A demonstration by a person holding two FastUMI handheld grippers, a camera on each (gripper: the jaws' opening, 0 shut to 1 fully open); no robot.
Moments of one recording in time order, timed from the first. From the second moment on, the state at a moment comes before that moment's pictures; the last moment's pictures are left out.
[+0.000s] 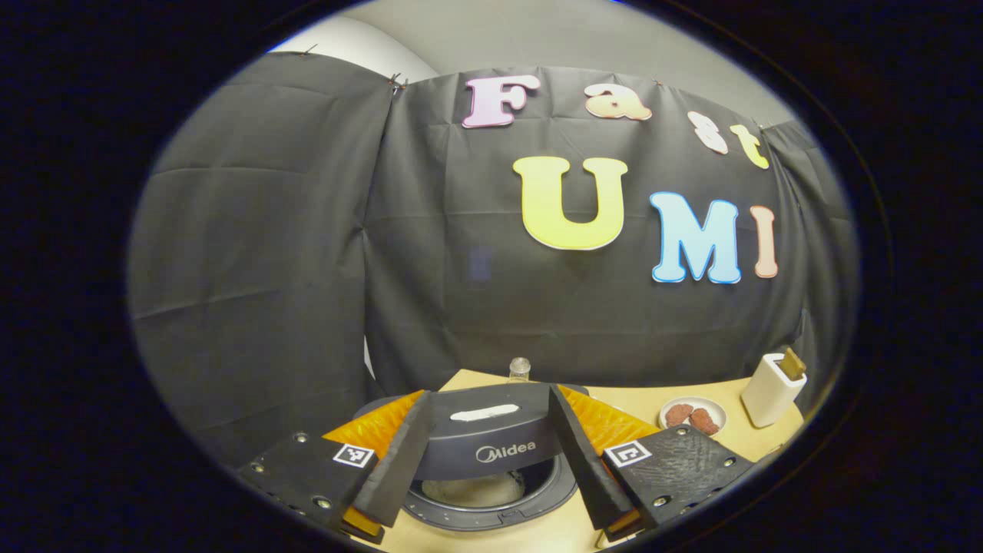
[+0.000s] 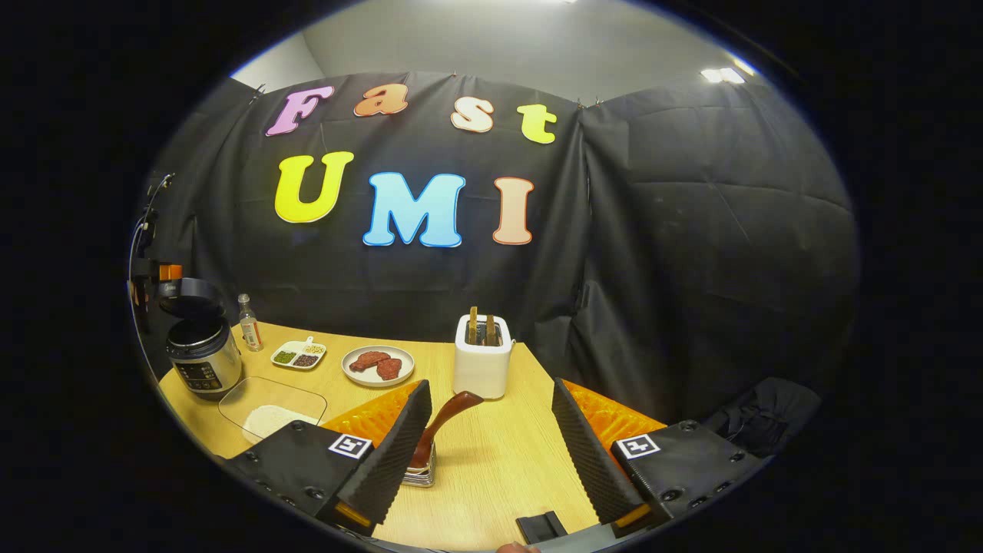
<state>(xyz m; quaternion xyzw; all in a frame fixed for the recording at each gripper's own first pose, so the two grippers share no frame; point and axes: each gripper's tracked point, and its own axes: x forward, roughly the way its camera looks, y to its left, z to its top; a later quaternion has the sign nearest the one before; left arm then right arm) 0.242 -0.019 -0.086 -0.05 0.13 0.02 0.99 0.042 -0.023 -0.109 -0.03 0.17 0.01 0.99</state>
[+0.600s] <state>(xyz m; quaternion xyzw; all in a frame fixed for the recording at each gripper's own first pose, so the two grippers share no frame) 0.211 -0.038 -0.151 -0.04 0.18 0.04 0.98 0.022 -0.056 -0.123 -0.03 0.18 0.01 0.98</state>
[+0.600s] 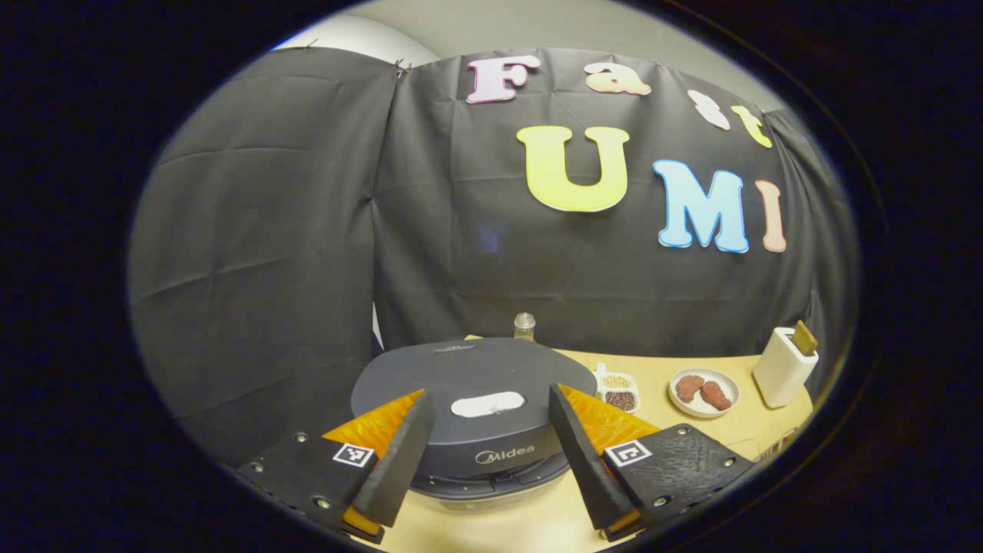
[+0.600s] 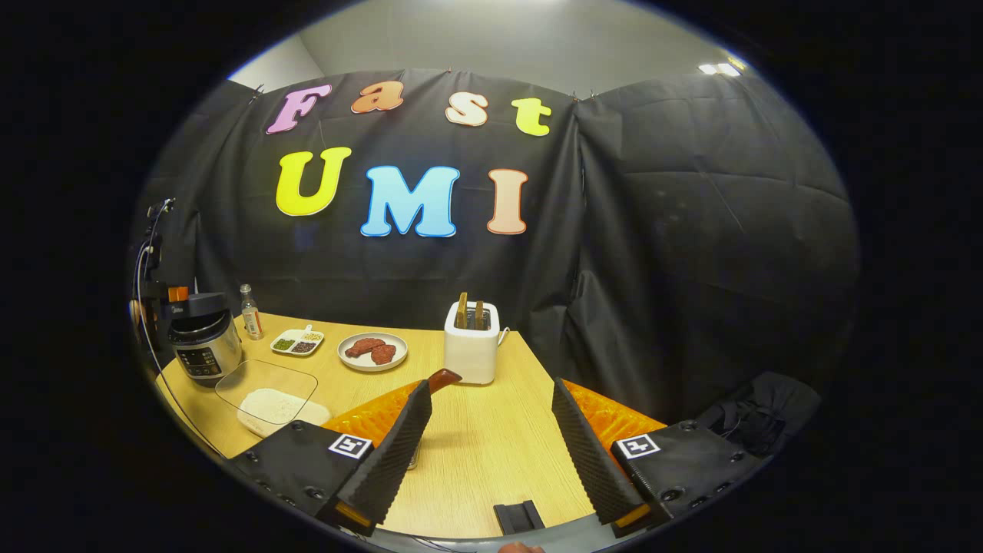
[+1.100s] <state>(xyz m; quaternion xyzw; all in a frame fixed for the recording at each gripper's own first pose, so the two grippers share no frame) 0.207 -0.046 -0.196 -0.02 0.21 0.06 0.98 0.020 -0.064 -0.132 -0.03 0.19 0.01 0.98</state>
